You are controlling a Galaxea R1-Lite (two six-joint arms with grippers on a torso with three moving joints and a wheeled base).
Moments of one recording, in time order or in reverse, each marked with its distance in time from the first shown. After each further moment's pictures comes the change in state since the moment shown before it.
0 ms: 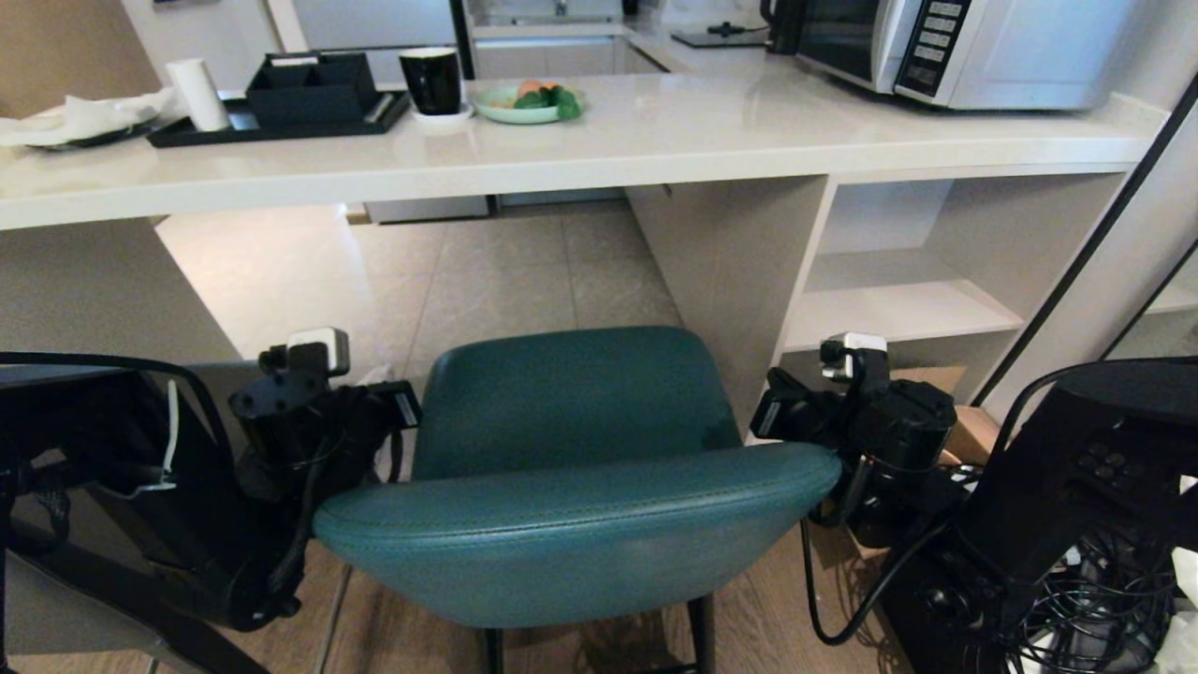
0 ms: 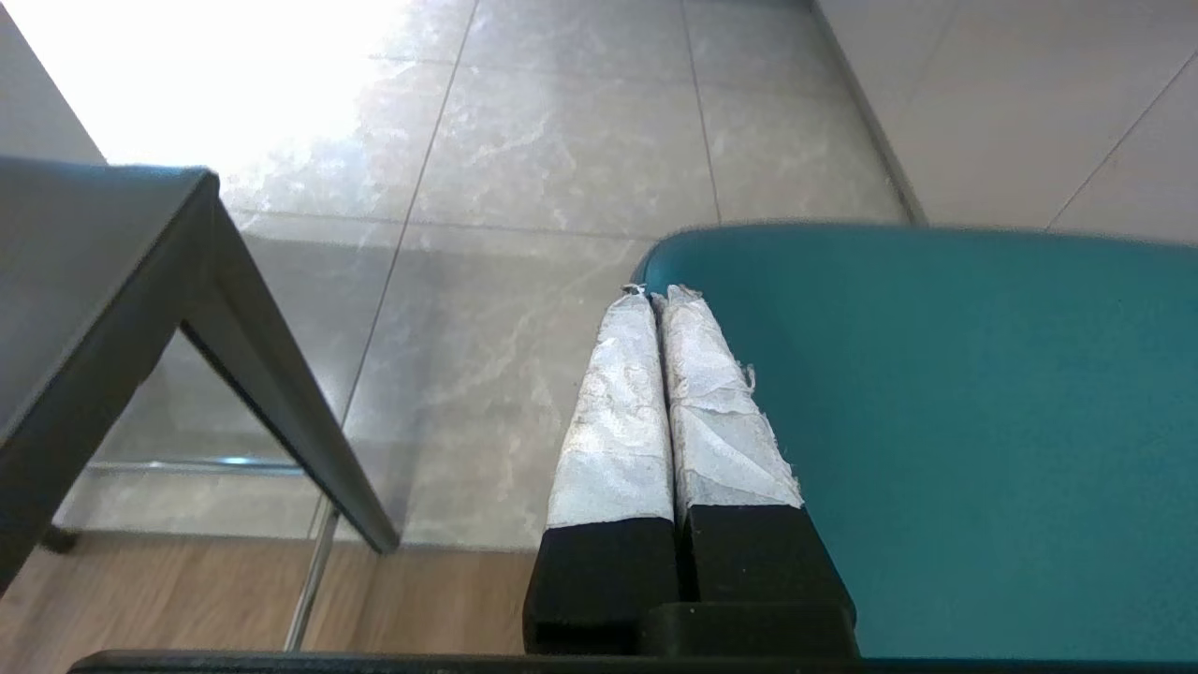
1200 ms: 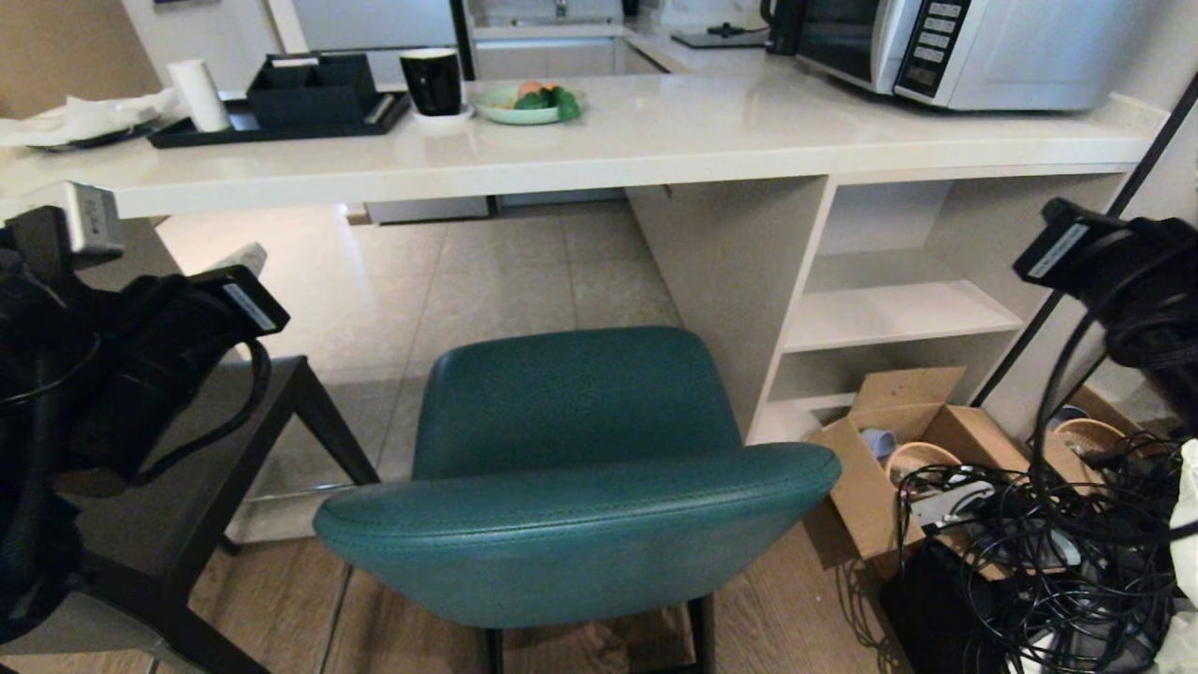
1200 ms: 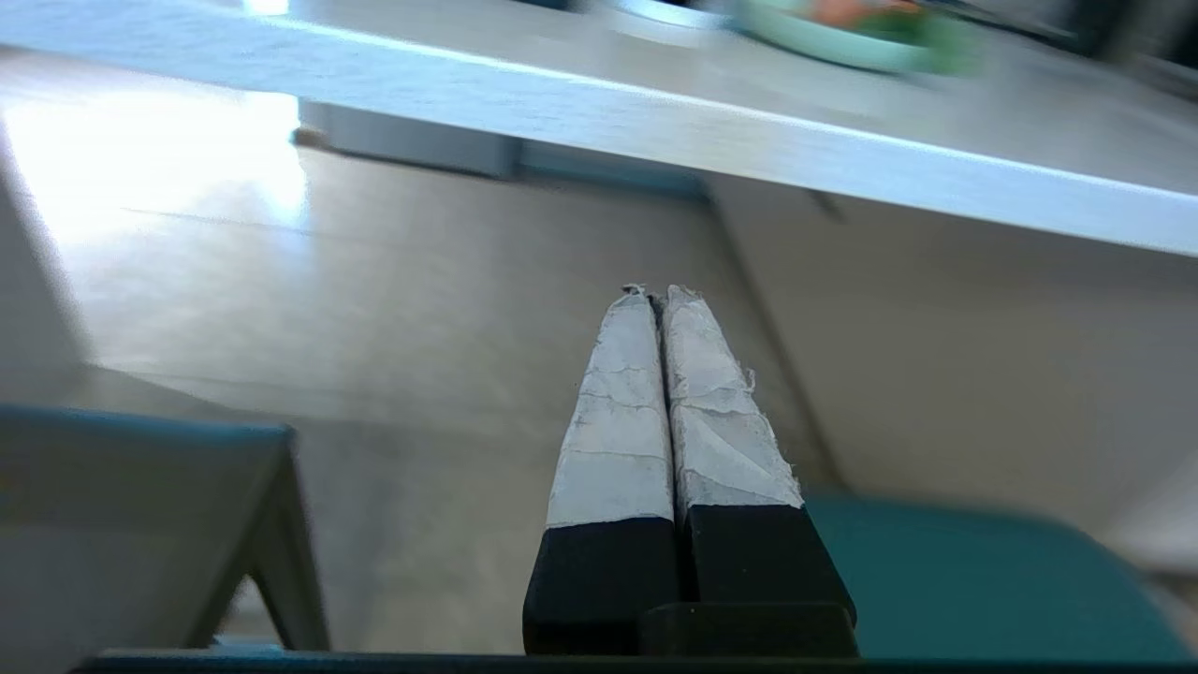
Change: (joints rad) left arm 0.112 -0.564 0.020 0.322 -0.195 -0.059; right arm -0.302 -0.677 -0.040 0.492 0.000 -0.084
